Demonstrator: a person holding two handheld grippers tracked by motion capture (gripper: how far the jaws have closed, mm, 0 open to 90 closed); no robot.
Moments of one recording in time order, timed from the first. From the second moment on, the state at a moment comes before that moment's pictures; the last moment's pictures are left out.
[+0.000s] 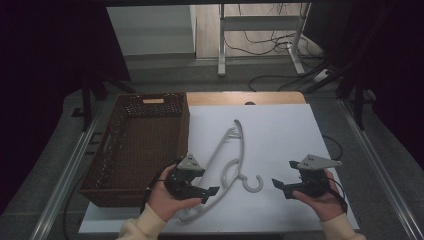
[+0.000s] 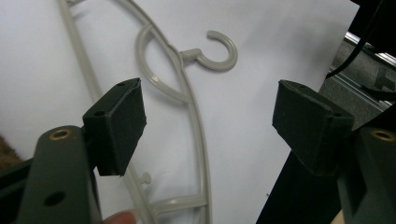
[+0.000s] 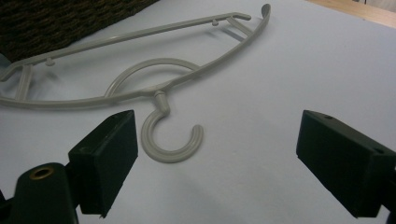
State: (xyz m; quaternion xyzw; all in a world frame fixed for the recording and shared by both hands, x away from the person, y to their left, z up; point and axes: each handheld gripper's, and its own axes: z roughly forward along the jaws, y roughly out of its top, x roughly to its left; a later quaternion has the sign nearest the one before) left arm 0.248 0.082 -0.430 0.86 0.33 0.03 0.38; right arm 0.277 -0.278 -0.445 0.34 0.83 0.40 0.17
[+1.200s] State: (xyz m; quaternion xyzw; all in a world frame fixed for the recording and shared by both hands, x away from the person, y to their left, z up) left arm 0.266 0.050 -0.454 0.87 0.33 0.00 0.36; right arm 0.277 -0.277 -0.449 0.34 0.84 0.39 0.17
